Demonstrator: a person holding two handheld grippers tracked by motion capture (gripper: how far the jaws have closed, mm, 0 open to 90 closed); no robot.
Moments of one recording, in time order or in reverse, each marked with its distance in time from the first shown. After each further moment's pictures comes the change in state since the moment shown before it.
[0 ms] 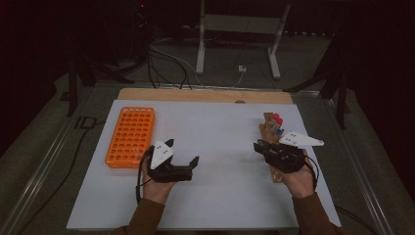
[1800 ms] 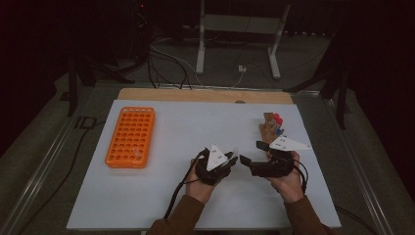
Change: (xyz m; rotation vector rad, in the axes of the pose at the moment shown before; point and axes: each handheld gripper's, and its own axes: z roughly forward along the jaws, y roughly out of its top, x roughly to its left) left arm -0.069 0.002 0.074 0.068 -0.175 0.107; right arm 0.009 -0.016 0.018 -0.016 0.054 0.034
